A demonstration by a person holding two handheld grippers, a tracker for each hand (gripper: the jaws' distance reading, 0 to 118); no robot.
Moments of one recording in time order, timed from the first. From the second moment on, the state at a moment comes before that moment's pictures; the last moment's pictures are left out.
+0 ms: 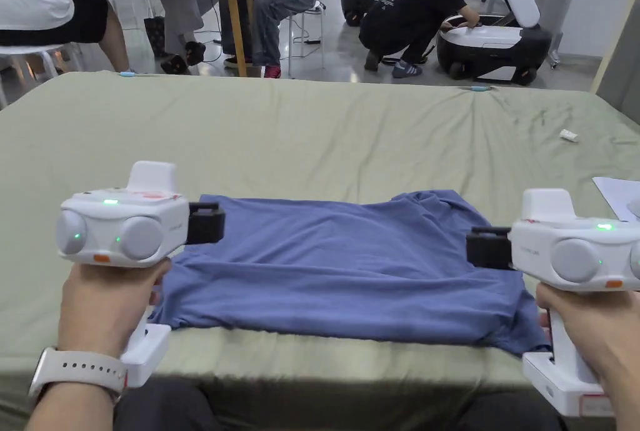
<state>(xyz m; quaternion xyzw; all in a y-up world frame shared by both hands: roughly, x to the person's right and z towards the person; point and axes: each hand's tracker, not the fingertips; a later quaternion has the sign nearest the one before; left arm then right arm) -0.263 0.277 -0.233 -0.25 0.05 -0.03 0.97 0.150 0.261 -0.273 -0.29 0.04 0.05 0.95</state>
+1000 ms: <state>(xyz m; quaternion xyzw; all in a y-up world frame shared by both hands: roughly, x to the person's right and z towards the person) -0.330 0.155 -0.526 -0.39 0.10 -0.08 0.91 0.129 0.171 -0.466 -0.35 0.07 0.08 0.93</state>
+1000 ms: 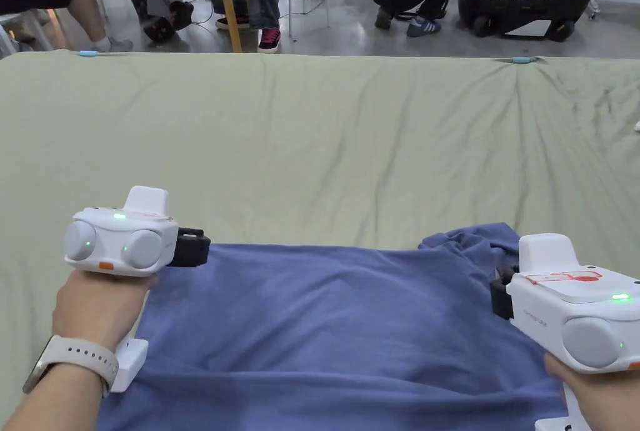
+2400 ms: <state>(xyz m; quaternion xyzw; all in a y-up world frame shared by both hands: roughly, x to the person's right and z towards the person) -0.328 0.262 -0.366 -0.31 0.05 -0.01 0.95 0.210 0.263 -0.388 -0.31 0.04 0.03 0.95</state>
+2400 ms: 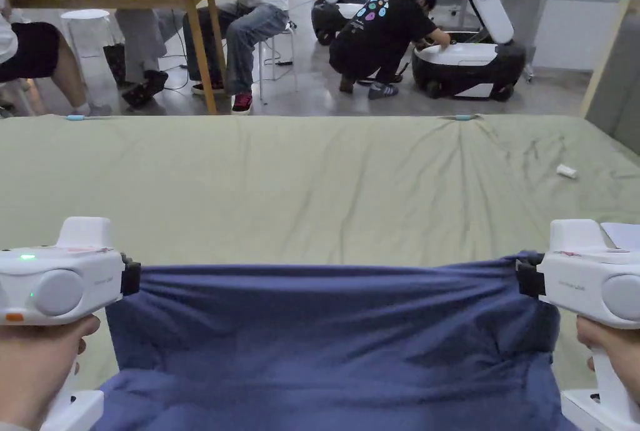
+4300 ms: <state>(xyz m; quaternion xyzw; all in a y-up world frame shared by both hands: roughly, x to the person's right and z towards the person) -0.436 0.085 -0.219 -0.31 -0.06 0.52 0.79 0.035 0.243 -0.301 -0.22 0.10 0.05 0.97</state>
